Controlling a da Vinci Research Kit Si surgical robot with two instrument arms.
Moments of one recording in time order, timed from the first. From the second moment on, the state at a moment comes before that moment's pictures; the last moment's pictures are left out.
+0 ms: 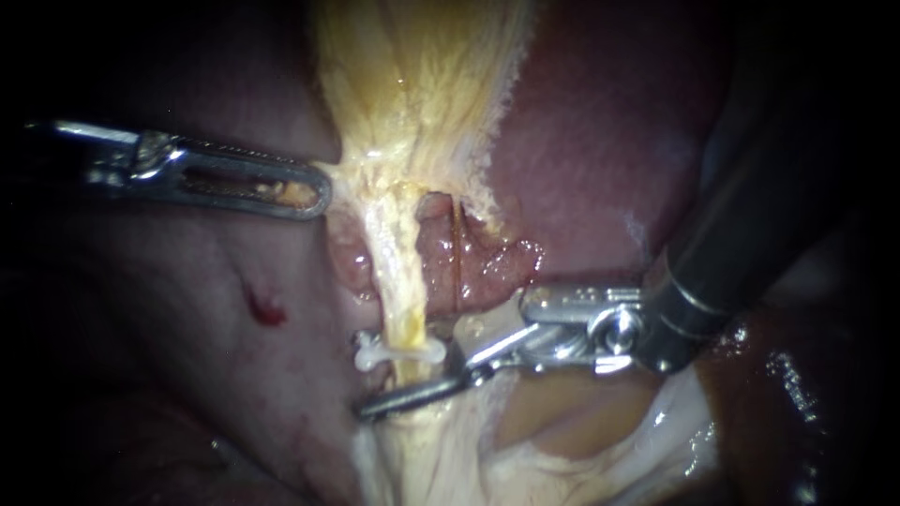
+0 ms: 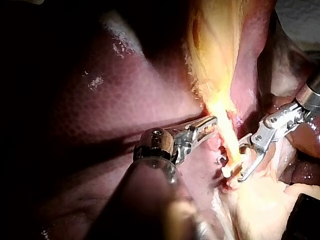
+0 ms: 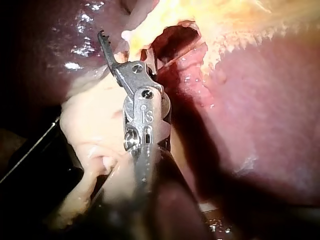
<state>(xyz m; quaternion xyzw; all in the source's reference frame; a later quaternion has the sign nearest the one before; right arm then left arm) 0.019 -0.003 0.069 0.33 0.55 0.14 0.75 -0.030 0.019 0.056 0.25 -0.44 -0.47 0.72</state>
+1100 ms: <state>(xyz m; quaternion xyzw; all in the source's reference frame) 0.004 0.004 0.062 0.24 0.58 0.10 0.77 -0.030 0.019 0.056 0.25 -0.44 -0.47 0.72</state>
